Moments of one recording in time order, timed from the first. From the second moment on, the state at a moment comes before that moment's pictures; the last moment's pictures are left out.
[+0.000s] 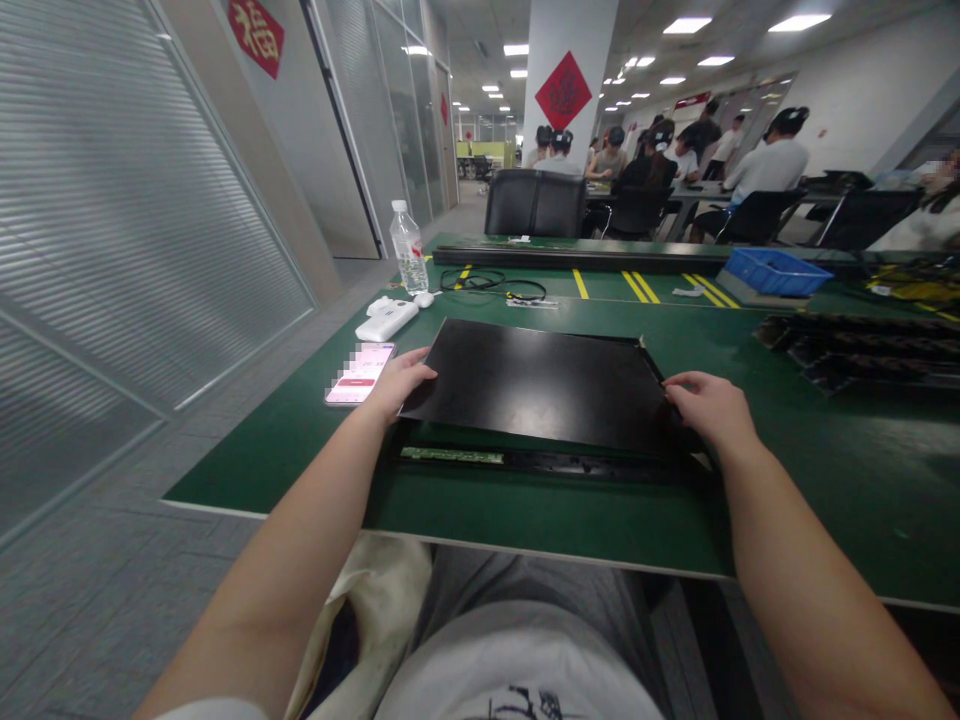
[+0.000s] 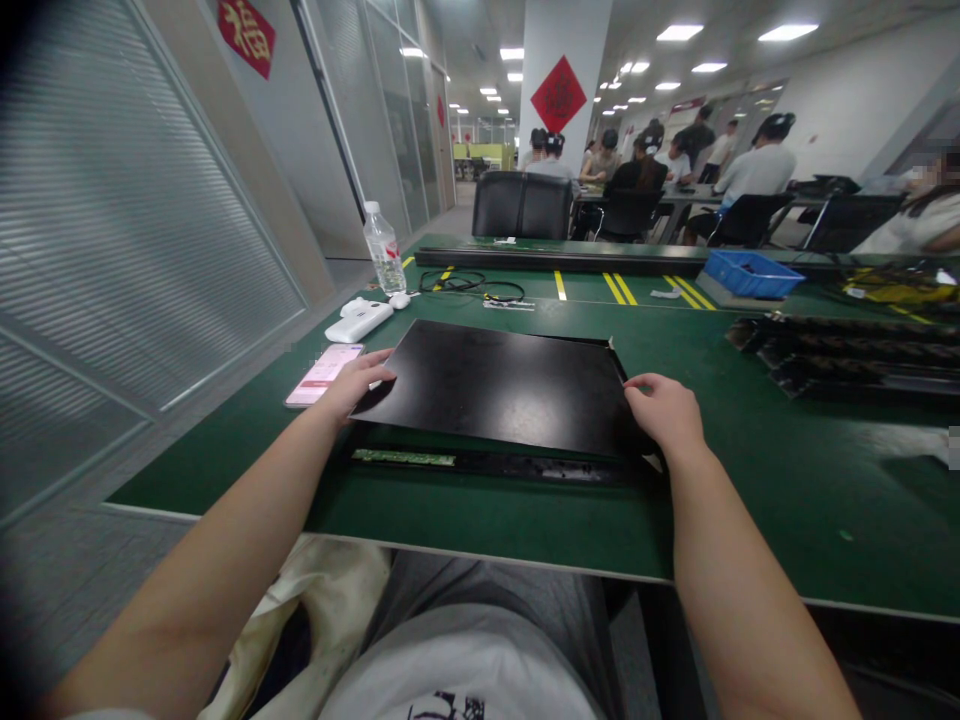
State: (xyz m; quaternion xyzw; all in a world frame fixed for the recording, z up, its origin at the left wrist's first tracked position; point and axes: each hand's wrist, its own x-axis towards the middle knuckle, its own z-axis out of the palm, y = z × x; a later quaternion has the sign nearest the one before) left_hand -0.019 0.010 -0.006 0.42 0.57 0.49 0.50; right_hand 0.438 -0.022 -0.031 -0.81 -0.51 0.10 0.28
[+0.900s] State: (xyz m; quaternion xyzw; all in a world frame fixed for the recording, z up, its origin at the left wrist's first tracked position) left_hand -0.012 0.006 -0.001 0.42 0.61 0.48 0.47; right_hand 0.436 -0.024 -0.025 -0.81 -0.53 0.07 0.23
